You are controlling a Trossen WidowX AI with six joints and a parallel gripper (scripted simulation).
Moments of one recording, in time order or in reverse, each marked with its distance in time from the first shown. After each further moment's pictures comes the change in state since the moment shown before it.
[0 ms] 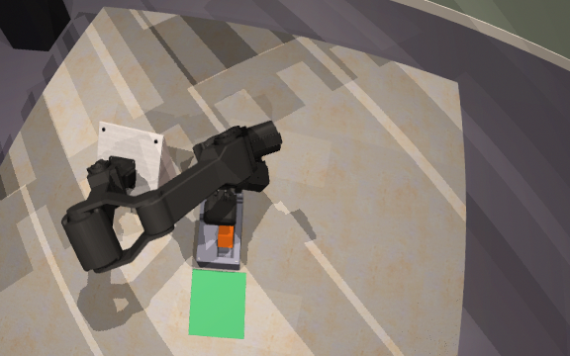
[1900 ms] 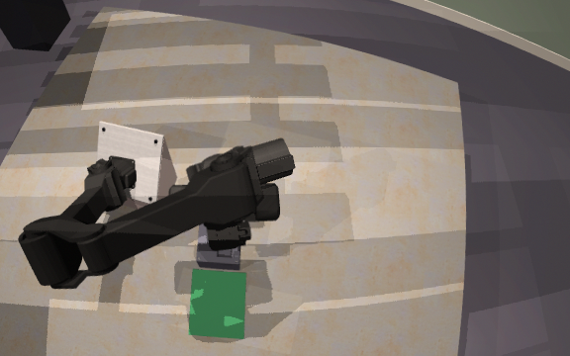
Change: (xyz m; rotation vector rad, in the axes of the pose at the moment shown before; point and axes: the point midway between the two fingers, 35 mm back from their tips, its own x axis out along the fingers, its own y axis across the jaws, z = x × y) arm -0.078 -0.081 0.009 1.486 -0.001 0.006
